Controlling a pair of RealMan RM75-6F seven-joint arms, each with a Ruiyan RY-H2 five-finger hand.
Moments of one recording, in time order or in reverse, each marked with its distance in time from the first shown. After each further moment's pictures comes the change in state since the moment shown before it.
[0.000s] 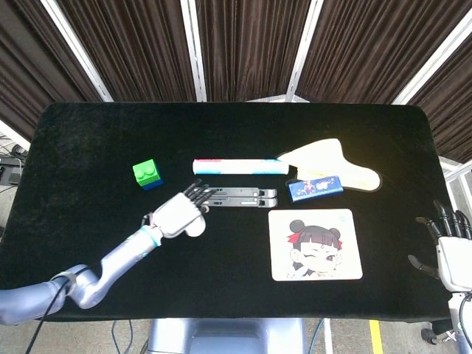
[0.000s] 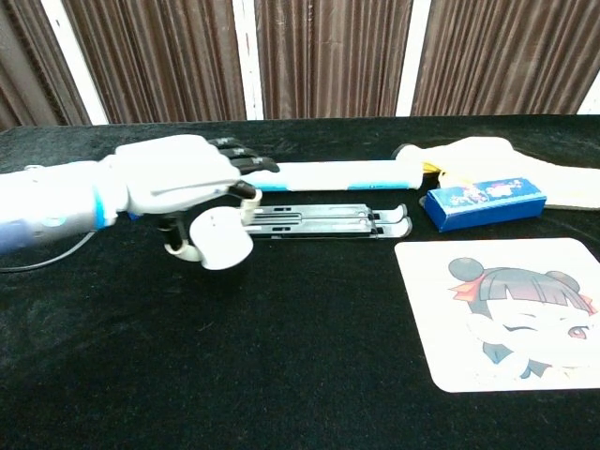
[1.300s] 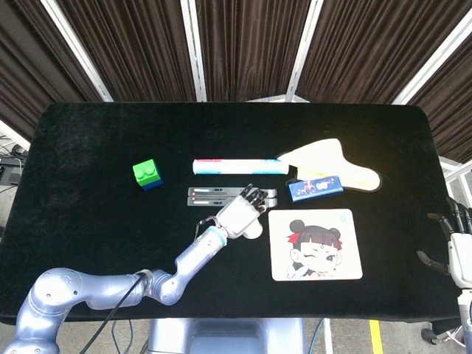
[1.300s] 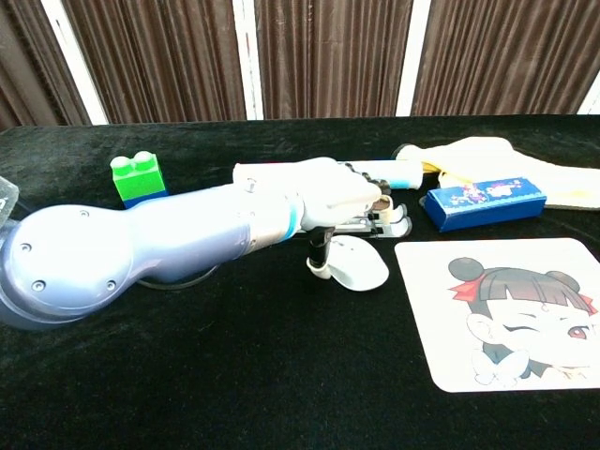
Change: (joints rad) left arm -0.324 -0.320 -0.112 0.091 -0.679 -0.053 0.451; right arm 0.002 0.004 0.021 0.038 0.029 -0.007 0.048
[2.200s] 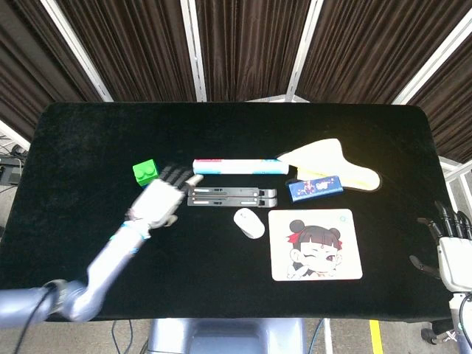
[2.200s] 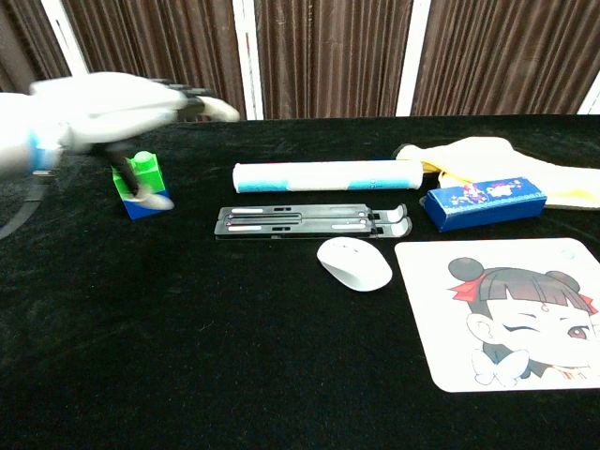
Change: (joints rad) left arm 0.326 0.551 0.209 -0.473 0.266 0.354 -0.302; right arm -0.002 -0.013 -0.026 -0.030 -0.031 0.005 -0.073
